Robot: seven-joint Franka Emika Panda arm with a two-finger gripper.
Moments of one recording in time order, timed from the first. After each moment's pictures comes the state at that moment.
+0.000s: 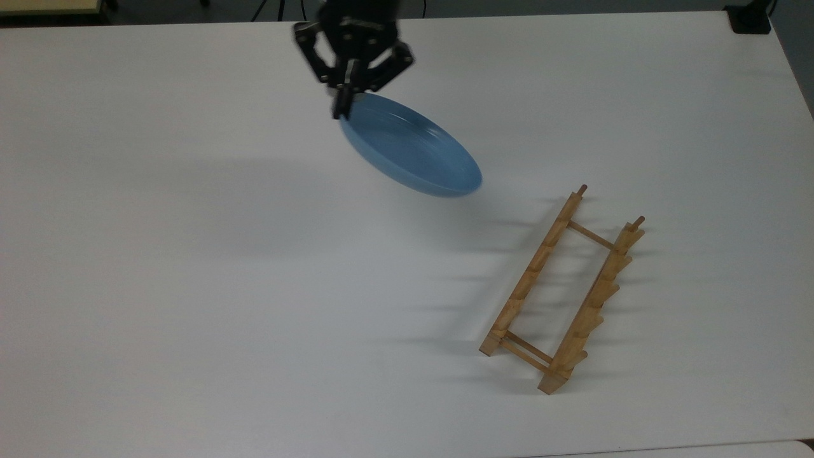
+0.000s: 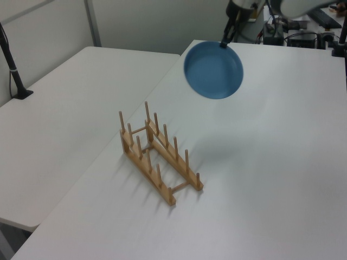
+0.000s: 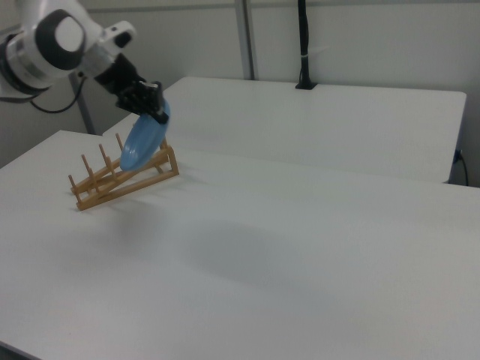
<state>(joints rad) -0.09 0.02 0.28 -1.75 -0.46 2.13 0.23</state>
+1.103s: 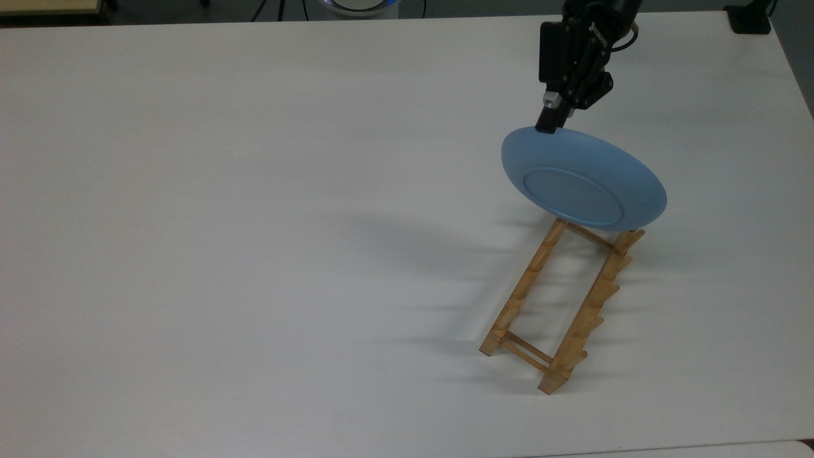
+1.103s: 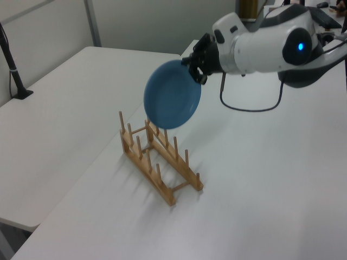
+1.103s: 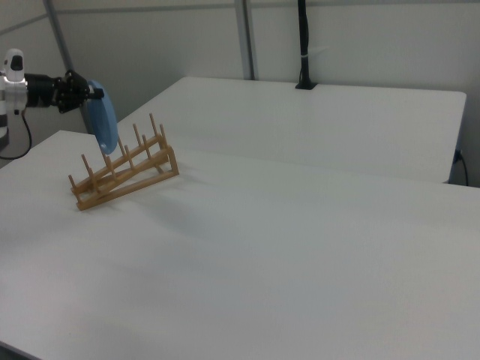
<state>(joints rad) 0.11 0.18 0.53 -1.76 -1.46 2.14 0.81</state>
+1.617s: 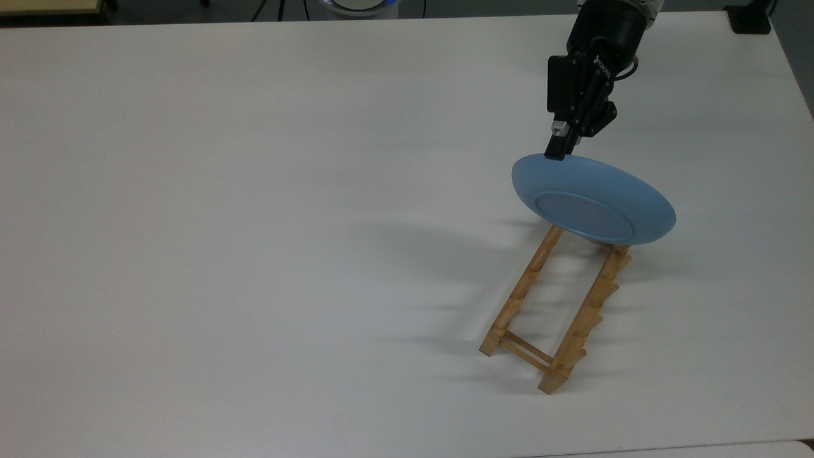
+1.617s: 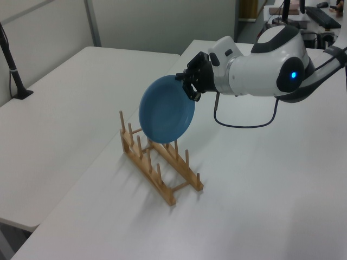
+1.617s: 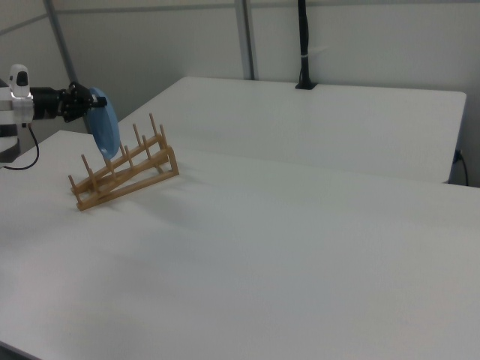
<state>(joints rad) 0.13 0.26 0.53 -1.76 -1.60 2.13 0.95</state>
